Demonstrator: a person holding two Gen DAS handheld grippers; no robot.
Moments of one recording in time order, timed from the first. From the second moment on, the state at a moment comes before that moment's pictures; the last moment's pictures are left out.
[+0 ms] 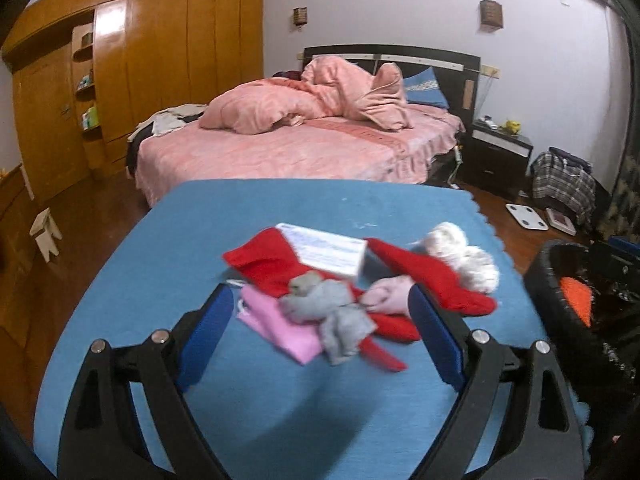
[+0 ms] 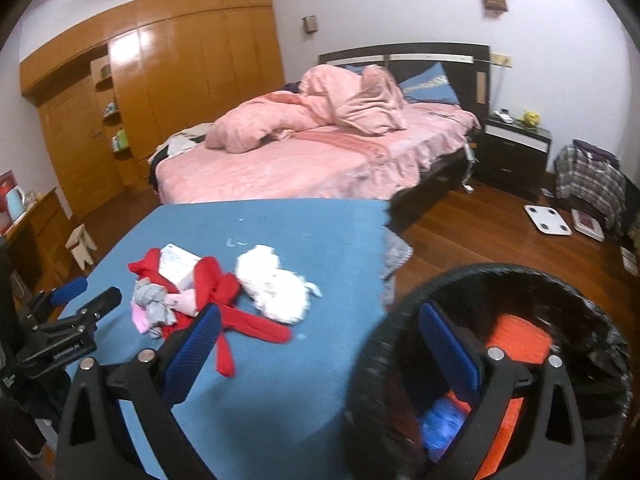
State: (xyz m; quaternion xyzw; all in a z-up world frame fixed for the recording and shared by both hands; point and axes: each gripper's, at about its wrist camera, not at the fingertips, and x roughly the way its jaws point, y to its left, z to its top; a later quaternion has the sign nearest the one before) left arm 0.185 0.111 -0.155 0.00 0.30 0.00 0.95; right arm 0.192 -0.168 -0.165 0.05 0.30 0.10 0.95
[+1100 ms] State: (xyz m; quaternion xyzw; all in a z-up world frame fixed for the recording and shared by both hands) left arm 0.212 0.118 -0.190 -0.03 0.33 0.00 0.94; right arm 0.239 -0.110 -0.214 0.01 0.35 0.14 0.93
